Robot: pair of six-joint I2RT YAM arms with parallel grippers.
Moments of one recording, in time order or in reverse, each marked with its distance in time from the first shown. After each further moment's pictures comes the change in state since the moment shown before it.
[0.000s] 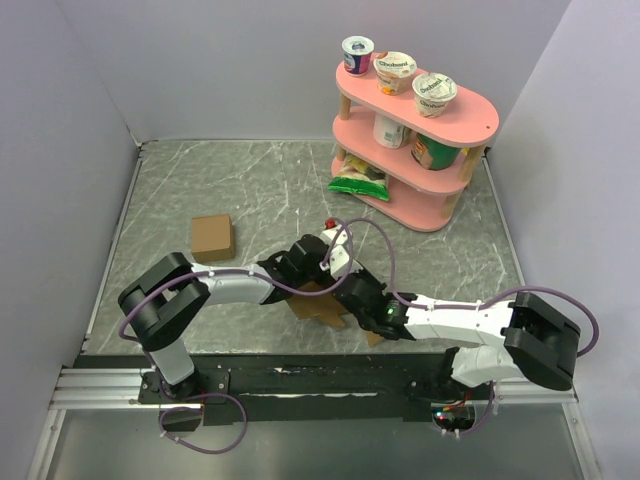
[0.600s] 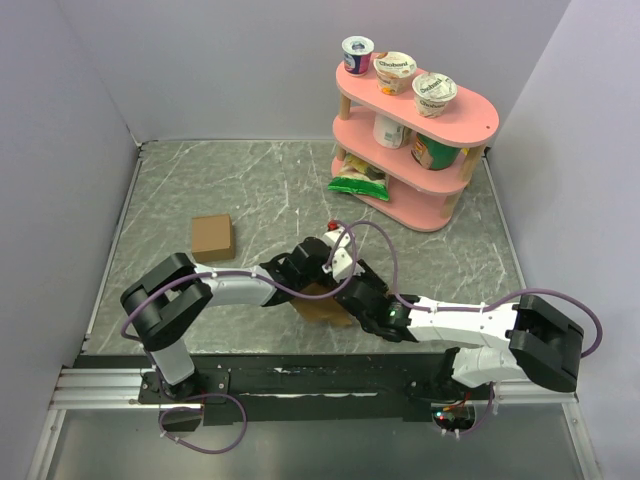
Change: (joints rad) left arm -0.027 0.010 -0.001 0.022 -0.064 0.026; right arm 0.013 -0.027 -0.014 -0.043 -0.011 0.042
